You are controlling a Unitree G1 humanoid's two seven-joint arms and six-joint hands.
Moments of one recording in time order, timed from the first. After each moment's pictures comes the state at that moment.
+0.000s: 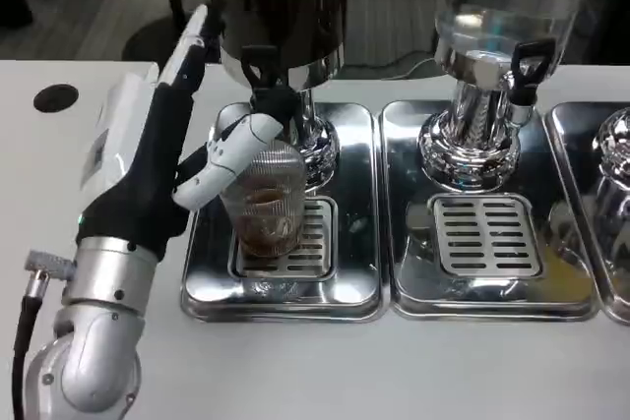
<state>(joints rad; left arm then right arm) -0.03 0.27 -0.08 -0.25 0.39 -0.01 0.06 0.52 -0.18 -0.32 -0.08 -0.38 -0.66 -0.32</state>
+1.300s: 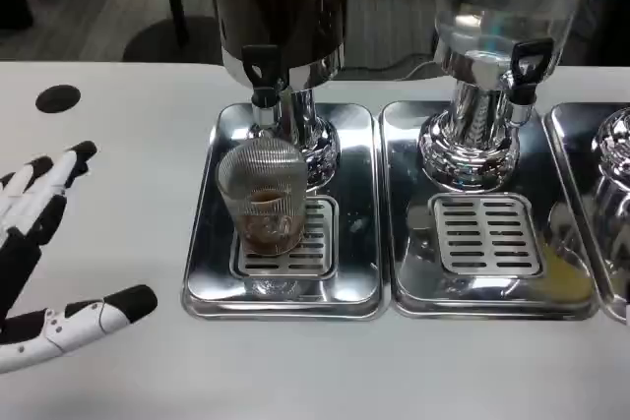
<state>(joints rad) 0.43 0.64 0.30 -0.20 0.43 -0.42 -0.07 0.48 -0.16 -0.22 -0.05 -0.37 -0.66 -0.27</state>
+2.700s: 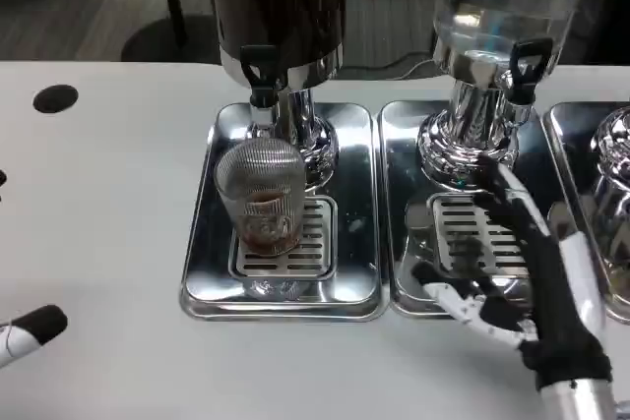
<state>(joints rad) 0.52 0.67 0.47 -0.08 0.33 -0.53 -0.12 0.05 -0.11 0.07 0.43 -0.41 -0.67 -0.31</state>
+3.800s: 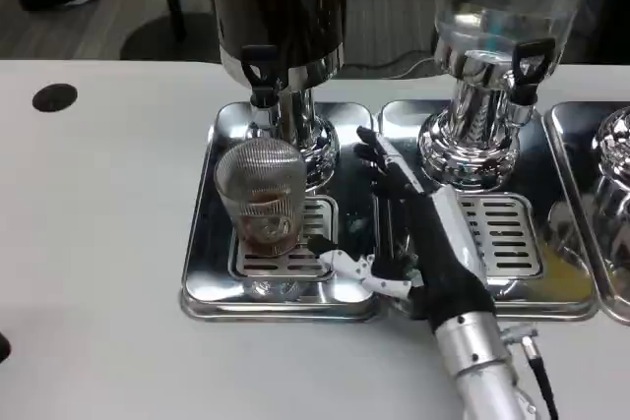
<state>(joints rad) 0.66 0.64 0.61 -0.12 0.28 -0.57 -0.12 -0.30 -0.01 0.21 0.83 -0.43 -0.68 -0.35</state>
